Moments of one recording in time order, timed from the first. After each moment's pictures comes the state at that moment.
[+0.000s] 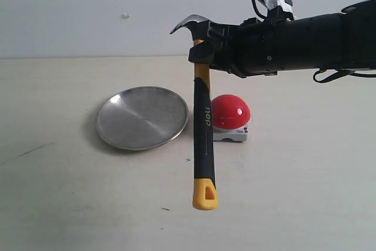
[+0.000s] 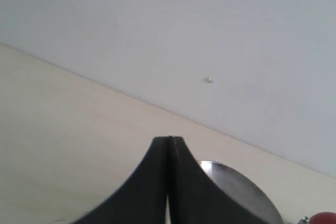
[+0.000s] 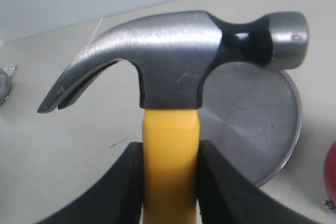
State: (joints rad) left arm 0.06 0.40 0.00 0.36 -0.29 -0.75; right arm 0.24 1.64 -0.98 1.71 0.49 -1.19
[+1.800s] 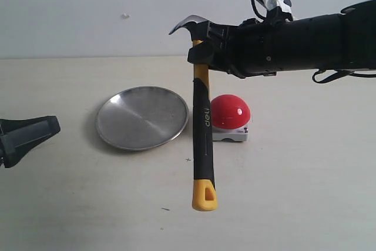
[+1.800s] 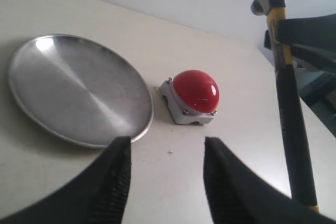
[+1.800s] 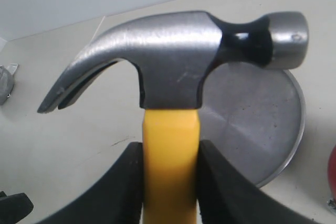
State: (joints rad) left arm 0.06 1.28 -0.24 1.07 -0.93 -1.16; right arm 0.24 1.65 -0.98 1.71 0.50 -1.20
